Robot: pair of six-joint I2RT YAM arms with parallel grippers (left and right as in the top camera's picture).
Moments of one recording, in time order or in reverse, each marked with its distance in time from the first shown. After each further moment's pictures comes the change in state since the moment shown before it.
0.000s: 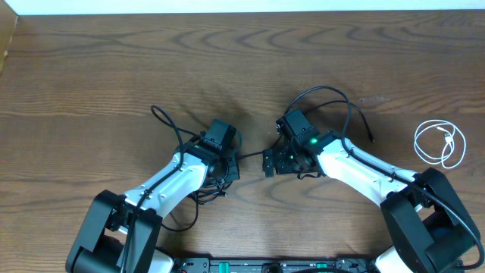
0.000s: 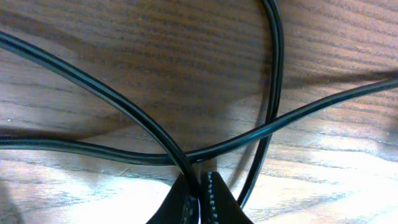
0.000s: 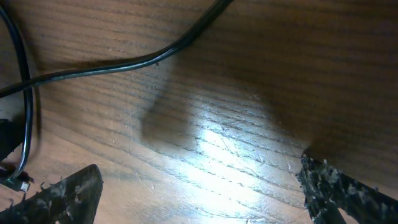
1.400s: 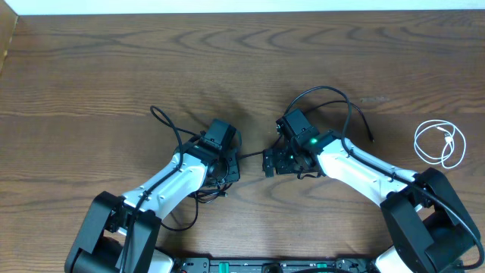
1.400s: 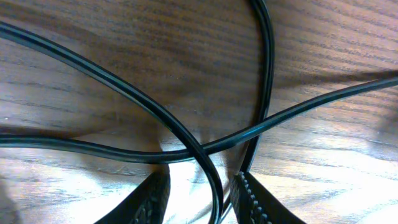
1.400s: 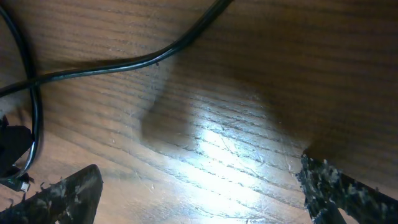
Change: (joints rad) left arm 0.000 -0.006 0.000 0.003 0.004 -0.011; right arm 0.000 0.000 0.000 0.000 0.000 0.000
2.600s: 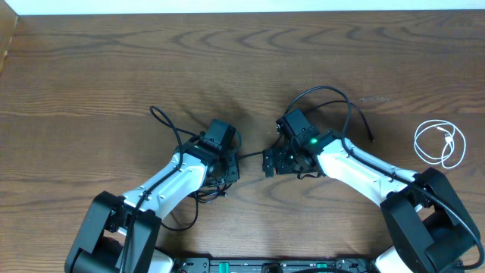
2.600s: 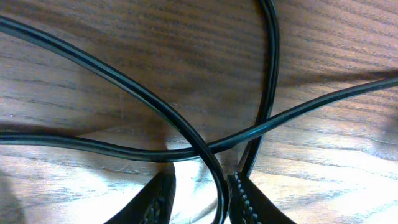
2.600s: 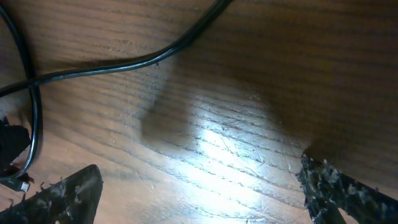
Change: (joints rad) left arm 0.001 0.000 0.000 -0.006 -0.001 0.000; right arm 0.000 0.000 0.000 0.000 0.000 0.000
